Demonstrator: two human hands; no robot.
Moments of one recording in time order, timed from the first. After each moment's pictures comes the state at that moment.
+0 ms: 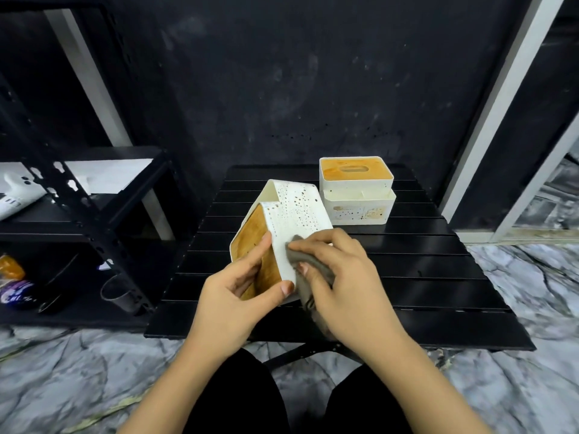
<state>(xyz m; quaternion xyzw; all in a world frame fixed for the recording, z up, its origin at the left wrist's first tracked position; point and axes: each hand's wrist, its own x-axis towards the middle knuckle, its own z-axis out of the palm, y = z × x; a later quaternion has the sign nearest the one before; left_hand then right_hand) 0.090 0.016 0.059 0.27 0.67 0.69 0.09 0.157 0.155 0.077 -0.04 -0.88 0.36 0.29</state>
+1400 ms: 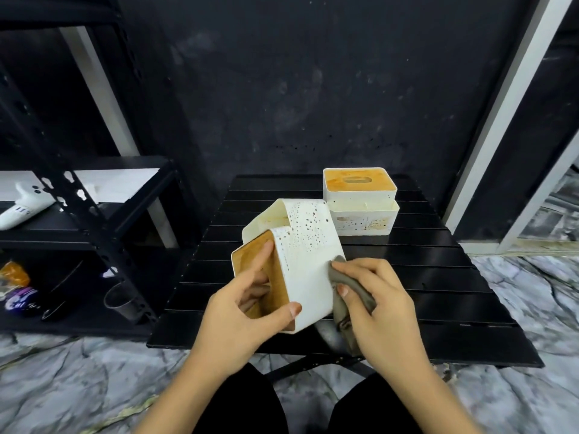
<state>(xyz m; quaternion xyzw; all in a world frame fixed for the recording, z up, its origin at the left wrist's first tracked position) 0.087 0.011 0.053 0.27 0.74 0.61 0.08 0.173 0.177 0.047 -0.11 -0.83 0.43 0.33</state>
